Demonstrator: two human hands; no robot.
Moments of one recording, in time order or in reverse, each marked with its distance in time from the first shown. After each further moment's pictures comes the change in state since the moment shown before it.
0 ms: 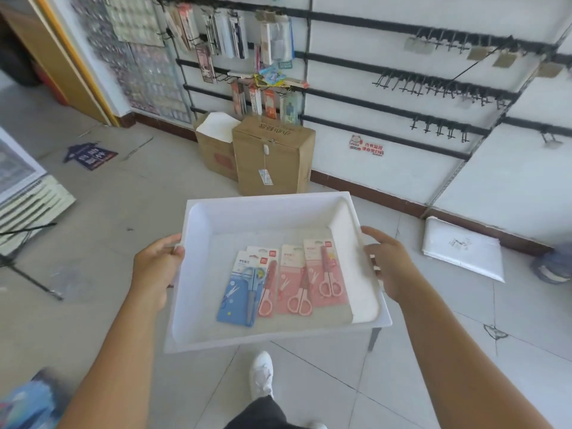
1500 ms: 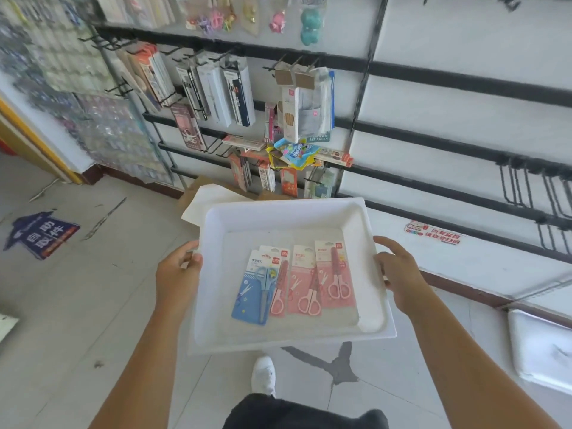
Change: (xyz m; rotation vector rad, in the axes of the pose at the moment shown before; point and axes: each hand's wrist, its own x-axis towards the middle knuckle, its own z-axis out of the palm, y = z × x) left_hand 0.704 0.236 0.270 0.237 -0.079 0.181; right_hand 0.612 -0.365 0.279 0.045 0.121 0.055
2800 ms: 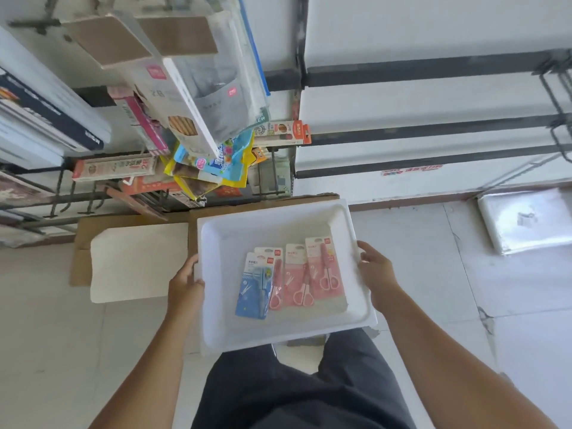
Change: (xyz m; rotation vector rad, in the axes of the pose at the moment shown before) left_hand 0.304 -0.028 0.236 0.318 -0.555 -0.185; right_hand 0.263 0.048 0.092 0.175 0.355 0.354
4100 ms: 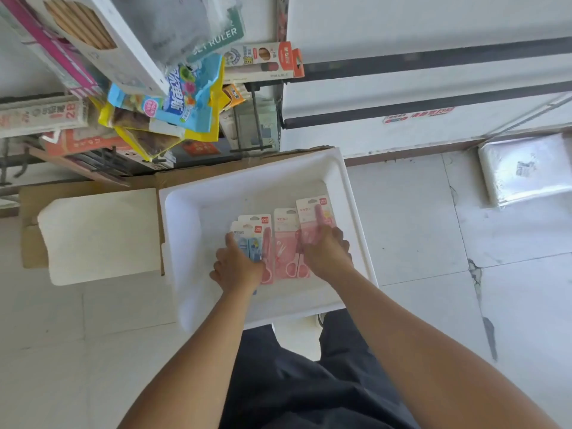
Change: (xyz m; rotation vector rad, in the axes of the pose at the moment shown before) left_hand 0.030 -0.040 0.139 0.659 -0.106 -0.051; right_hand 0.032 0.046 0.091 -0.683 -0.058 -0.055
